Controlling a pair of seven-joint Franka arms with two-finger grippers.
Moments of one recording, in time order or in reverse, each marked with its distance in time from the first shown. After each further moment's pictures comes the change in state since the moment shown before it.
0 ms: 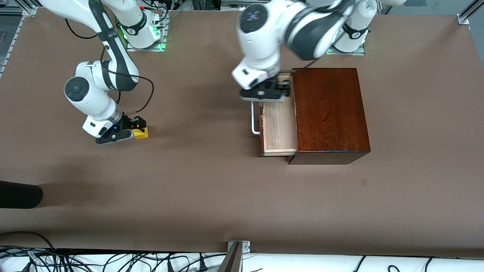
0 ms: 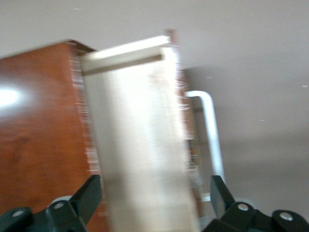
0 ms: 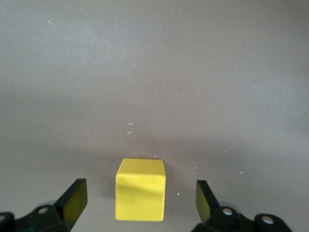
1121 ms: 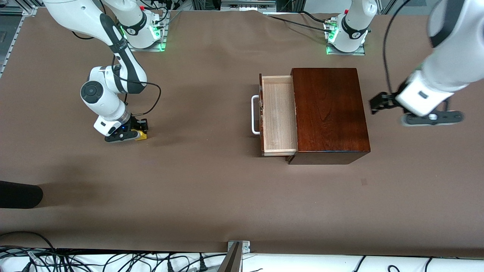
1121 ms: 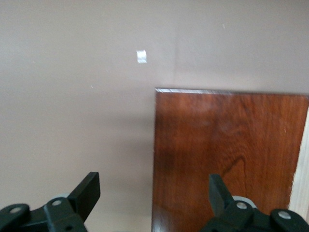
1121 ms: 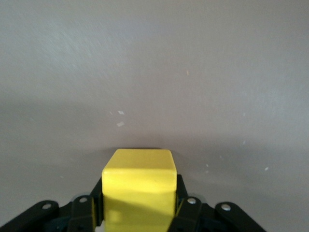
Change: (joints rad) left arm 0.514 -0.202 0.106 -0.029 -0.153 -0.107 0.433; right arm 0.001 0.050 0.013 -0.065 0.002 0.141 0.044
